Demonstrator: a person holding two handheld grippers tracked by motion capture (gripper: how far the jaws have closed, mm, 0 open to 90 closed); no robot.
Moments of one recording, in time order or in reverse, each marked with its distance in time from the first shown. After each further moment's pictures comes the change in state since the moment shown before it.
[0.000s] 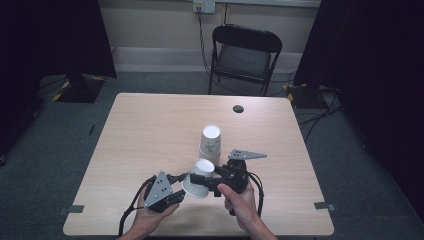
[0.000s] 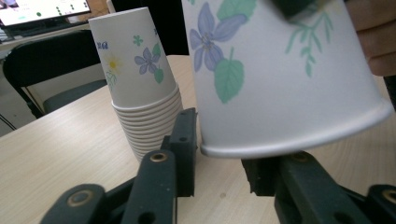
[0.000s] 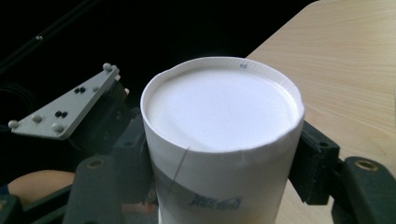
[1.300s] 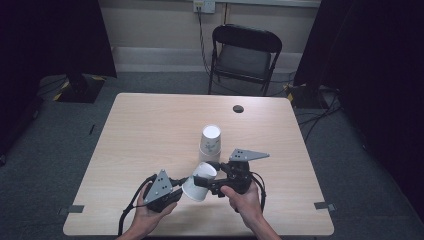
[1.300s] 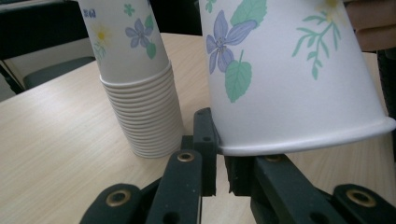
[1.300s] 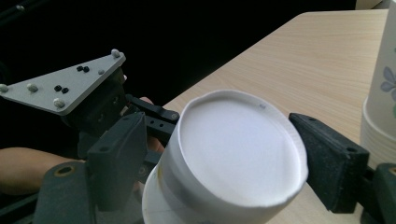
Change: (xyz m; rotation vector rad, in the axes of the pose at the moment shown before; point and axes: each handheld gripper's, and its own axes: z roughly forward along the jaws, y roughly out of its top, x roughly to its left) left arm 0.005 -0.001 0.000 0.091 -0.047 -0.049; right arm 0.000 0.003 -0.007 0.026 -0.045 -0.129
